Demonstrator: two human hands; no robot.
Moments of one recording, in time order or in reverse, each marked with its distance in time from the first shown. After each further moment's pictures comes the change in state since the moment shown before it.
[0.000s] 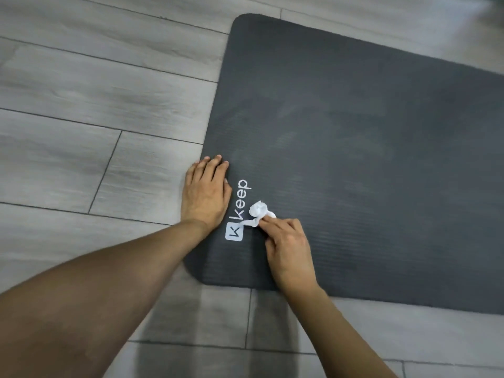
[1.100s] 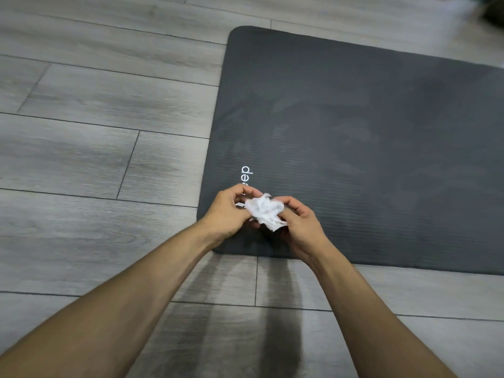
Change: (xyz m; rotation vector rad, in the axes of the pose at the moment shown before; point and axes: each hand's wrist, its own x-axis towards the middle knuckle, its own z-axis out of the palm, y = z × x) left_hand -0.078 0.058 -0.065 -1.194 -0.369 -0.414; right_hand -0.011 -0.022 -0.042 1.286 -0.137 0.716
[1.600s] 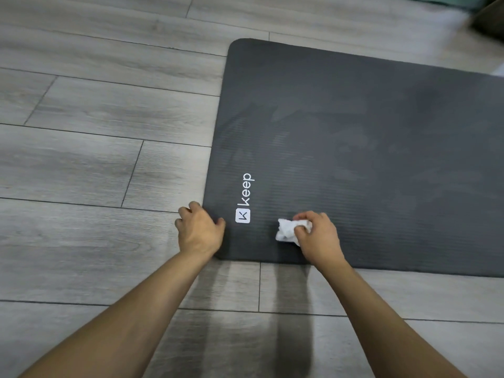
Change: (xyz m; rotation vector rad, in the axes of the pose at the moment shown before) left_hand -0.007 -0.022 -0.035 0.819 0.462 -0.230; right_hand -0.014 -0.004 -0.033 -1.026 0.291 -0.123
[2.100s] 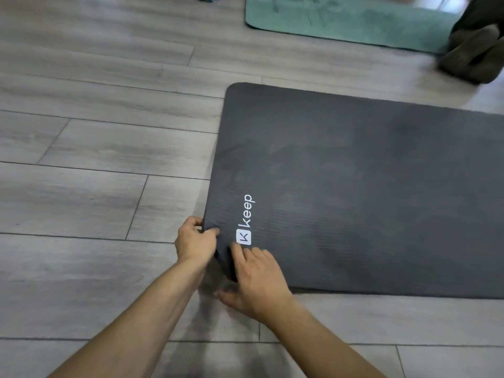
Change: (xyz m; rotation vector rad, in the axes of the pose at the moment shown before) left_hand 0.012 0.014 -0.029 -0.645 0.080 -0.114; right_hand -0.054 -0.082 0.048 -0.628 -0.053 -0.645
